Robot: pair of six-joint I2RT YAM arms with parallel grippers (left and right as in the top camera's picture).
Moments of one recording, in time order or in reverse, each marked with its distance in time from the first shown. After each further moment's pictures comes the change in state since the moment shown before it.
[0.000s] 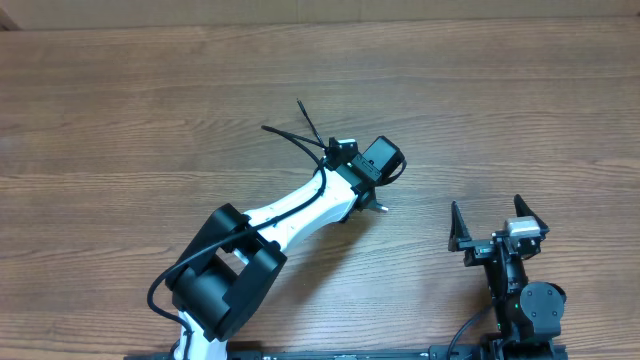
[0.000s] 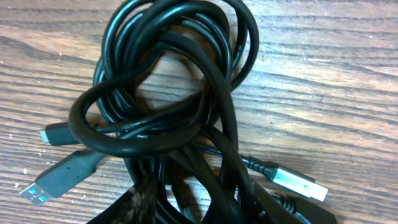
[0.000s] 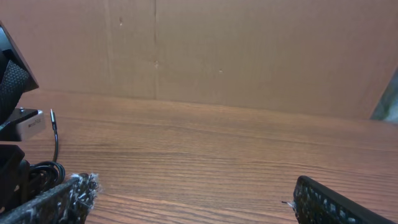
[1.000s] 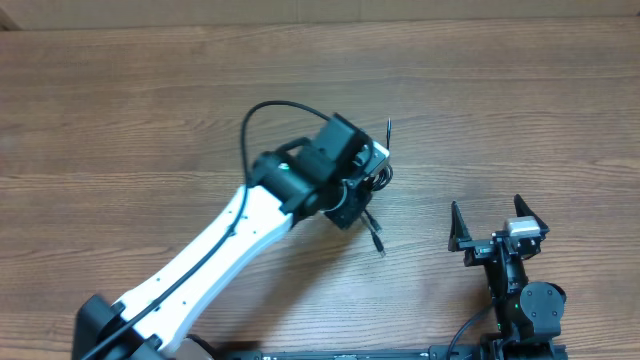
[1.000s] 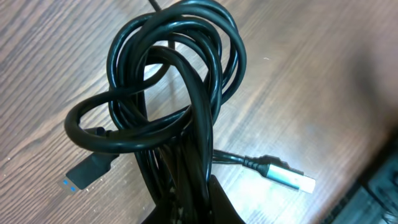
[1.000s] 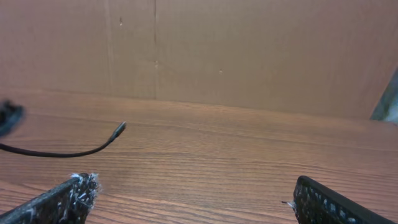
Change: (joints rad) left arm 0.079 -0.426 0.017 -0.233 0.459 0.895; right arm 0.000 0.000 0.000 0.000 0.000 0.000
